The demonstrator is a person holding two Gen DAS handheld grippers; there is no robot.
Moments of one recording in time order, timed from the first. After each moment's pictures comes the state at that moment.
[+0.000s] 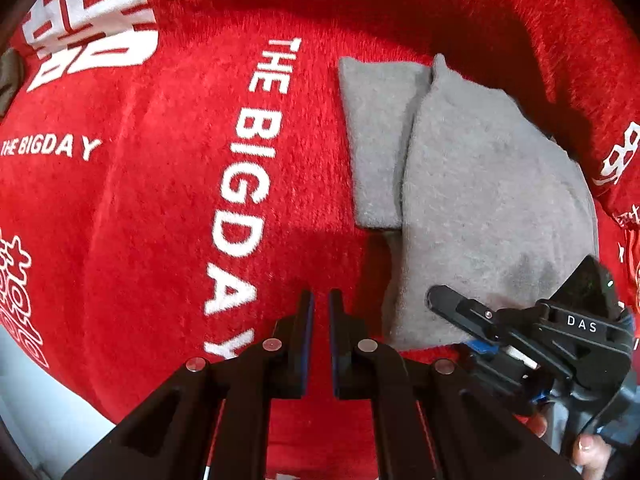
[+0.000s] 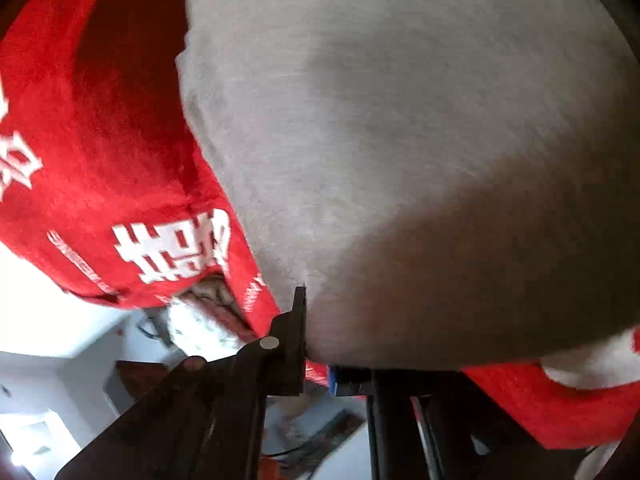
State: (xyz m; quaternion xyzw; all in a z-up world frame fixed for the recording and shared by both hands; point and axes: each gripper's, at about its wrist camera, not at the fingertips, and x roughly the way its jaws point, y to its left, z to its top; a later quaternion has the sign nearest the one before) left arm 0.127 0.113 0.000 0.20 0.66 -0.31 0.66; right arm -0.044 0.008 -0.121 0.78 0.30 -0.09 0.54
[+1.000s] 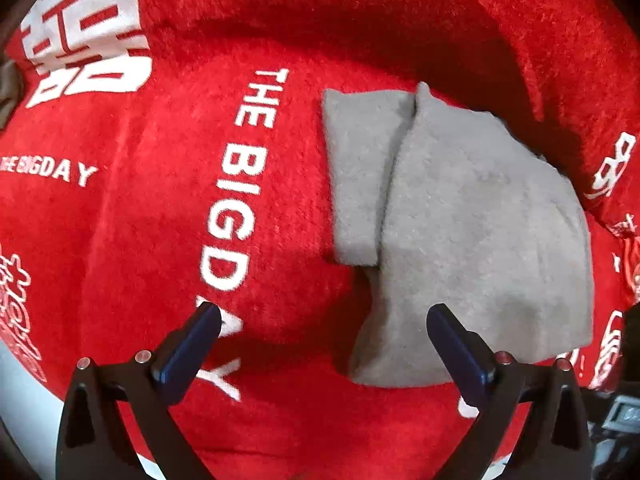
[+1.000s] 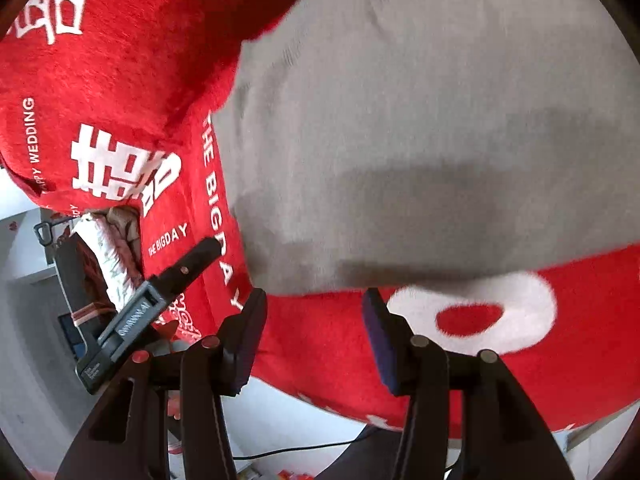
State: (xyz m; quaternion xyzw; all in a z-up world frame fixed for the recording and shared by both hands) left arm 0.131 0.086 -0.038 0.19 0.64 -0.31 0.68; right arm -0.082 -0.029 -0.029 0.59 0.45 -0.13 0.66
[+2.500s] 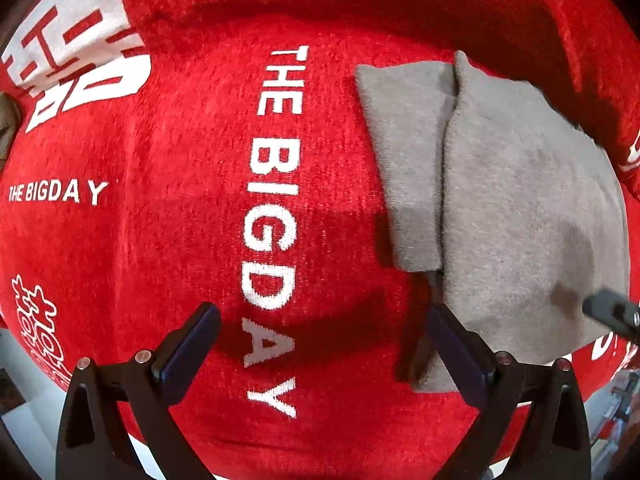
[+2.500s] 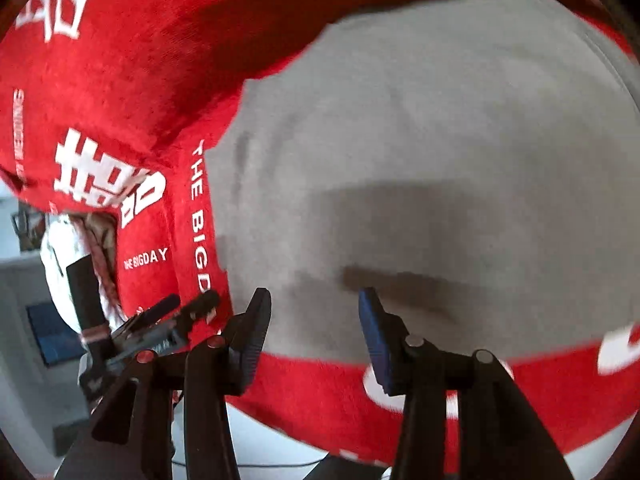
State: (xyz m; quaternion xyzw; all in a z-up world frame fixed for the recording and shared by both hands) left arm 0.195 0.042 -0.183 0.27 0.65 -0.30 0.65; right arm -0.060 -0.059 -0.024 0.54 0.47 -0.17 0.67
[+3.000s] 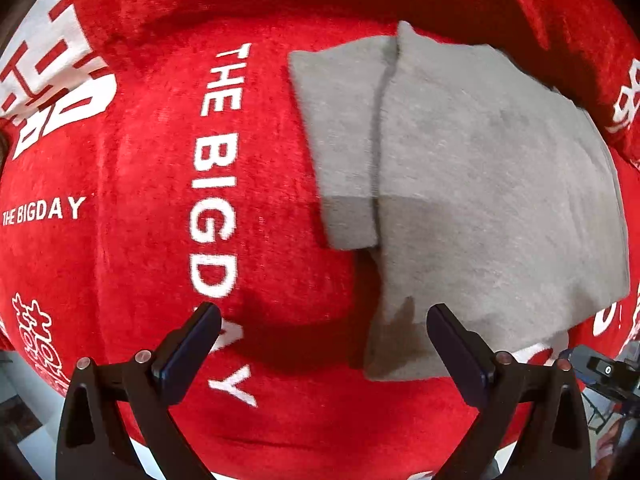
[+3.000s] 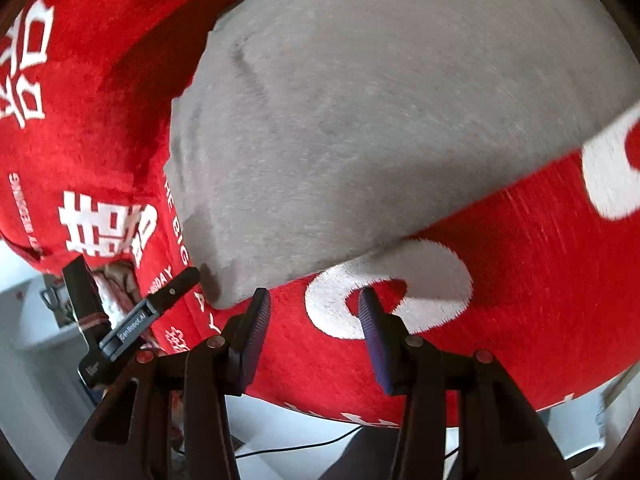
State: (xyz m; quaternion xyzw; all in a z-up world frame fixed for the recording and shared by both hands) left arm 0.131 0.001 -0.210 0.30 0.64 -0.32 0.63; right arm -0.152 -0.031 -0.063 0.66 0.40 -0.20 0.60
